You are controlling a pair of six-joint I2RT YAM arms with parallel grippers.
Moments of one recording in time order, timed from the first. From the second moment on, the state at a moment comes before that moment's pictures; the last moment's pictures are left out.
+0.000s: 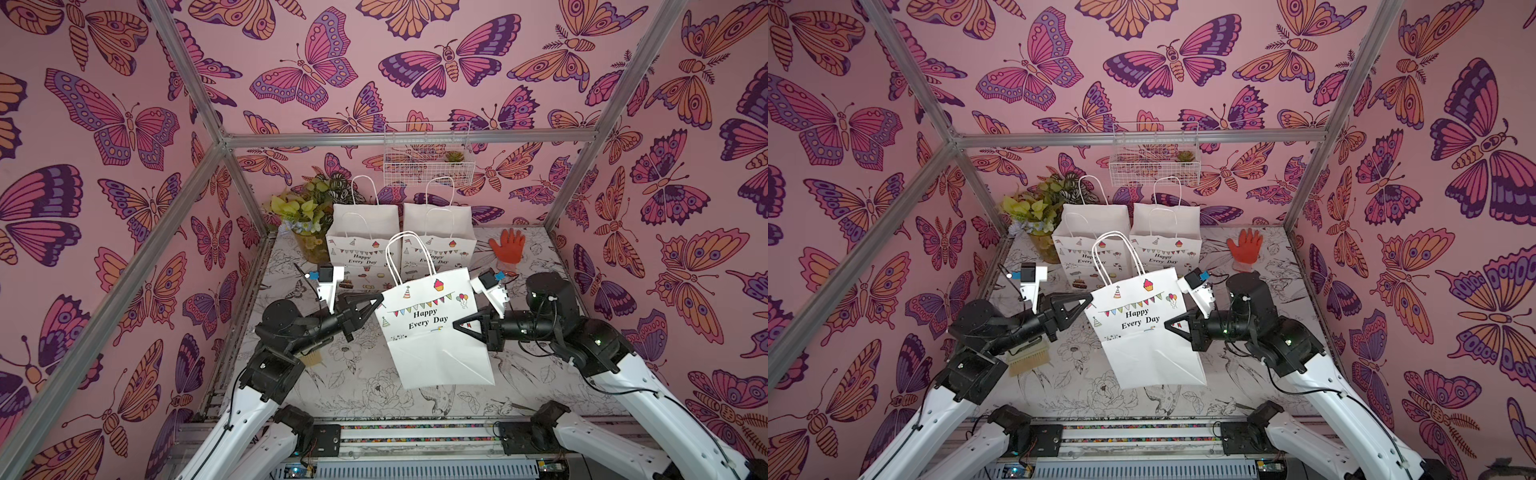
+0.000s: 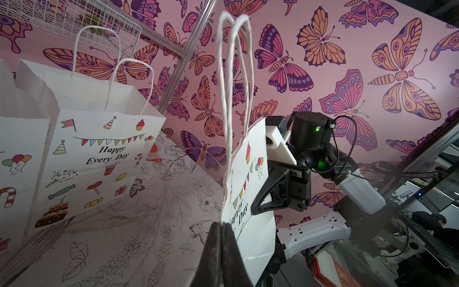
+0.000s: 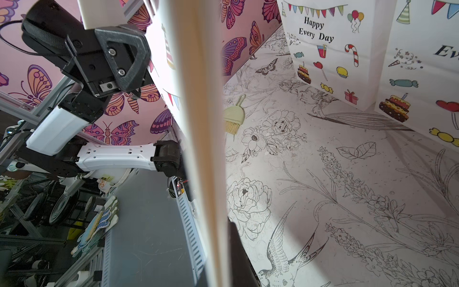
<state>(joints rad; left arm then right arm) -0.43 0.70 0.72 0.07 0.68 -0.60 0.58 0.88 1.04 -0.68 -0.67 0.28</state>
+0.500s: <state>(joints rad) -0.43 0.73 0.72 0.07 0.81 -0.60 0.58 0.84 1.04 -0.62 -0.67 0.33</state>
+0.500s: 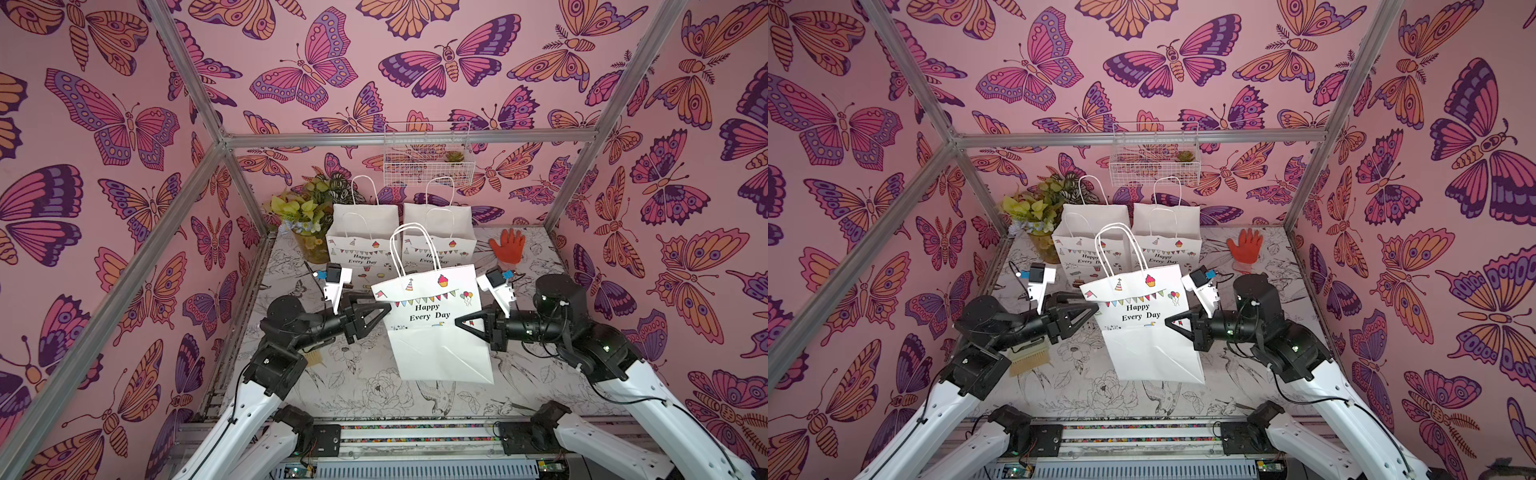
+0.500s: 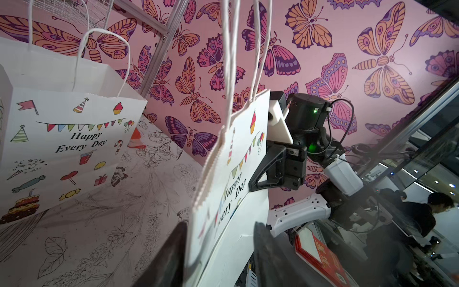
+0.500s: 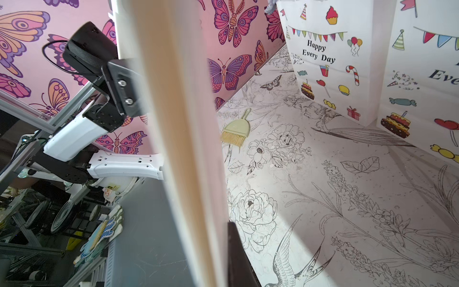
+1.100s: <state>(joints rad) -0.44 0.74 0.72 0.12 0.97 -0.60 0.53 0.84 1.03 -0.49 -0.75 0.42</state>
